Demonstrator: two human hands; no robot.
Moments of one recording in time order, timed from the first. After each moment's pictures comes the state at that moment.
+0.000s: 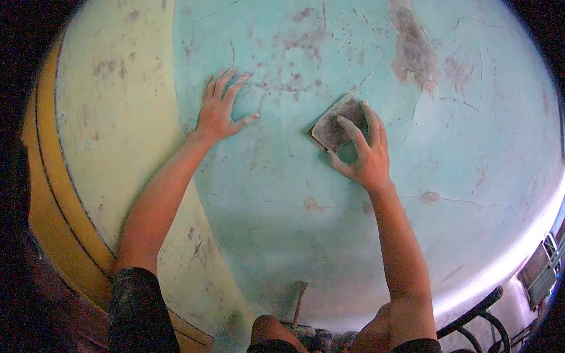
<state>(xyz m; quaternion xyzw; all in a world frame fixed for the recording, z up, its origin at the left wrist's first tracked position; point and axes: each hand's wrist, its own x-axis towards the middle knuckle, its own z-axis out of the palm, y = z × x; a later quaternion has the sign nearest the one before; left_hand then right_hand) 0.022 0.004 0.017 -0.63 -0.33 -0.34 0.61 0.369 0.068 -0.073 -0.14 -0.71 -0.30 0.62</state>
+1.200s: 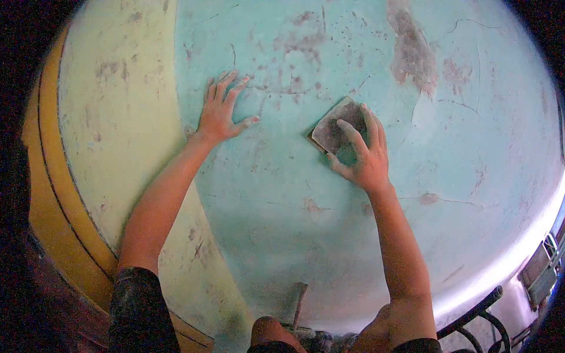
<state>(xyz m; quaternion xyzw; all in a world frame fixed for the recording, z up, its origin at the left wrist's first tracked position) 0.021 0.004 0.017 -0.64 -0.34 -0.34 0.60 0.370 0.065 -0.073 -0.14 -0.71 -0.32 0.62</state>
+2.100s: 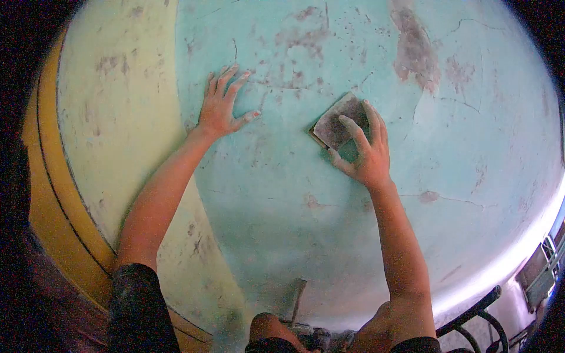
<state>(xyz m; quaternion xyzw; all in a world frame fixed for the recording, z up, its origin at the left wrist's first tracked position) 0.021 0.004 0.018 -0.64 -0.33 -0.35 0.60 0.370 0.068 -0.072 -0.14 -0.71 -0.30 0.62</state>
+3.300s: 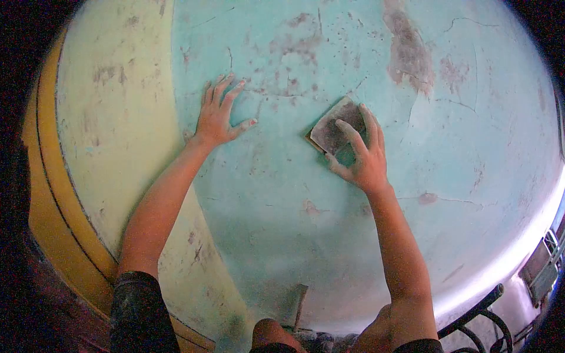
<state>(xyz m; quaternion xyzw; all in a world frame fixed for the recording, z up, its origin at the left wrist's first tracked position) 0.022 0.003 0.017 -0.64 -0.34 -0.33 0.60 0.371 0.067 -0.073 -0.14 -0.71 -0.29 0.63</state>
